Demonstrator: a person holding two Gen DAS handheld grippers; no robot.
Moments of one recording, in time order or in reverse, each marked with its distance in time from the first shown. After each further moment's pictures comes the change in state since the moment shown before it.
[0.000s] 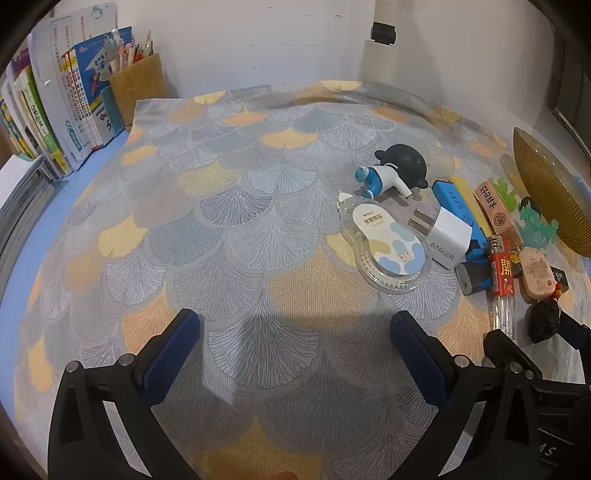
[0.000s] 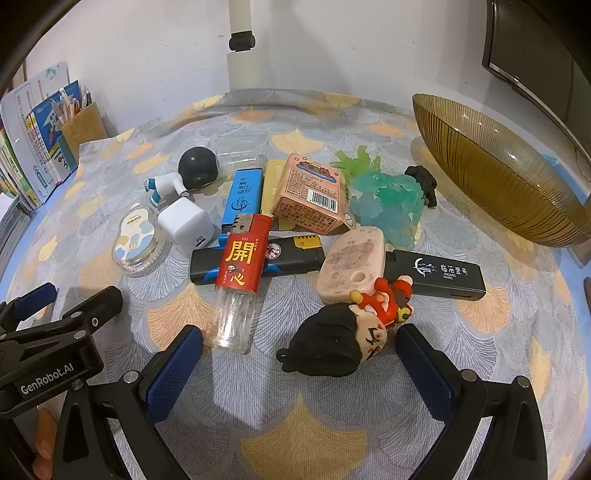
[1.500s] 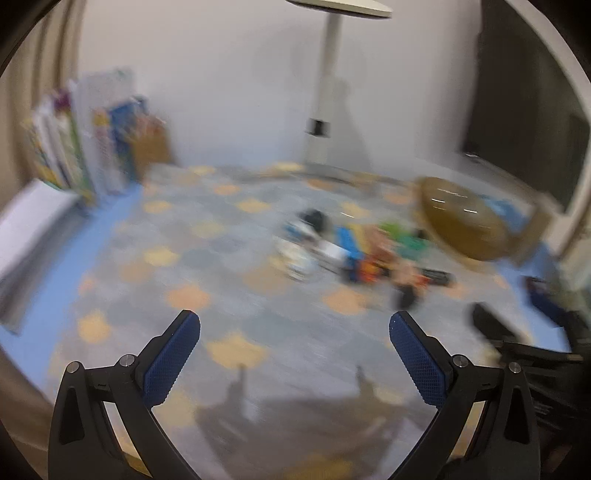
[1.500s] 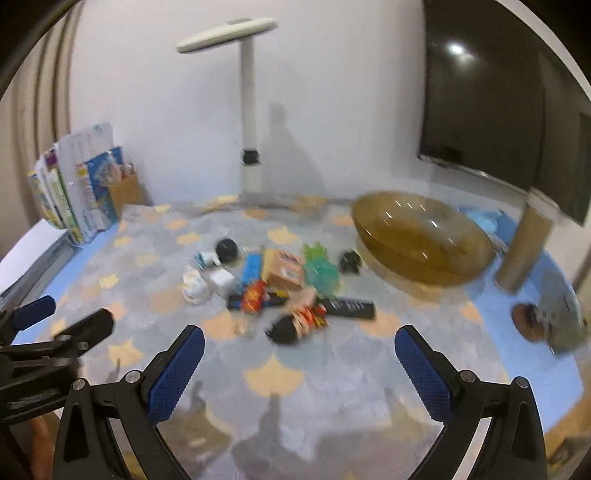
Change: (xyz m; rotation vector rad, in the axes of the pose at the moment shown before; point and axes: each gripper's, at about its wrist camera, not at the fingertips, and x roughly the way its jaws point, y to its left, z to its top) left arm -0.167 -0.009 -0.045 0.016 -0.175 -0.208; right arm -0.162 -0.025 -0.044 0.001 -0.255 -0.048
